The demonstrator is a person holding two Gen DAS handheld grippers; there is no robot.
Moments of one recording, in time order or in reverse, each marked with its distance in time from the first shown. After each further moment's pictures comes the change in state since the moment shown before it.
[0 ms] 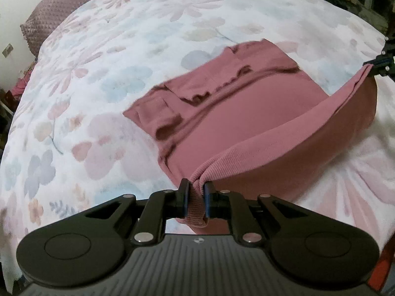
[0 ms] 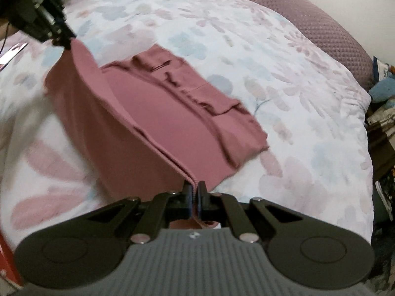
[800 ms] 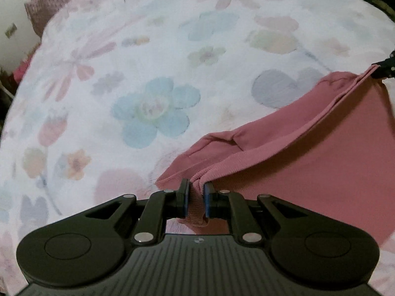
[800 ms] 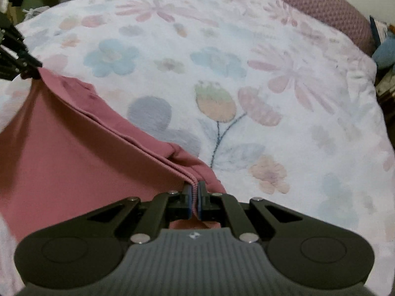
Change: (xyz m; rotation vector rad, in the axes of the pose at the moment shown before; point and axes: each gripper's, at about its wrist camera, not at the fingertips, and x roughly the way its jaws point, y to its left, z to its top) left arm 0.167 0.100 0.133 -0.102 0.097 0.039; right arm 0.228 -0.154 0.125 0.184 0.062 0.035
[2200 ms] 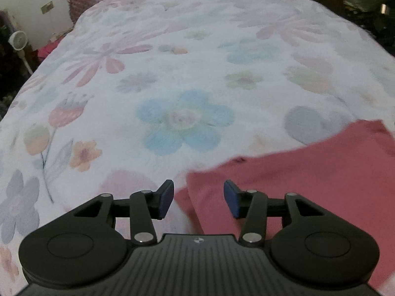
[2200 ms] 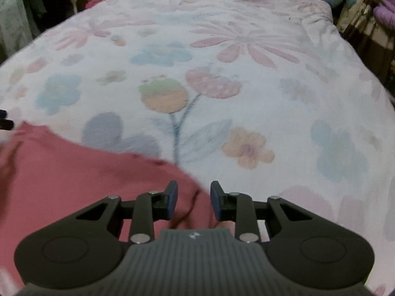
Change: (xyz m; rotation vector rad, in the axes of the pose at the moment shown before) left arm -0.006 0.033 -0.023 -0.206 -0.150 -0.008; right arm 0.008 -0.036 -0.029 0.352 -0.016 -0.023
